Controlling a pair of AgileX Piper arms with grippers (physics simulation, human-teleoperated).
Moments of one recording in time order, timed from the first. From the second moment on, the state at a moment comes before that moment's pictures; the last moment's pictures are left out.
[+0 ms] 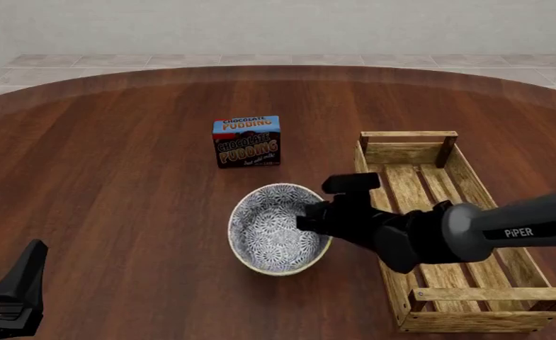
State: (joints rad) left arm 0.00 0.01 0.00 0.00 0.00; right arm 0.57 1.79 -0.73 -0.38 0.26
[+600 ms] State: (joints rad) left arm 0.00 0.01 0.00 0.00 0.00; right arm 0.62 1.66 -0.64 -0.35 0.24
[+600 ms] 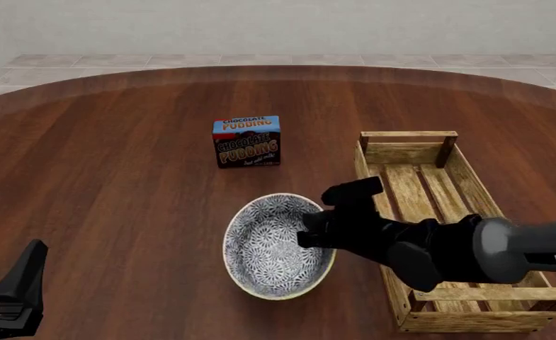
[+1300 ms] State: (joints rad) left arm 0.00 0.01 0.00 0.00 0.00; right arm 0.64 1.54 -0.61 -0.31 0.22
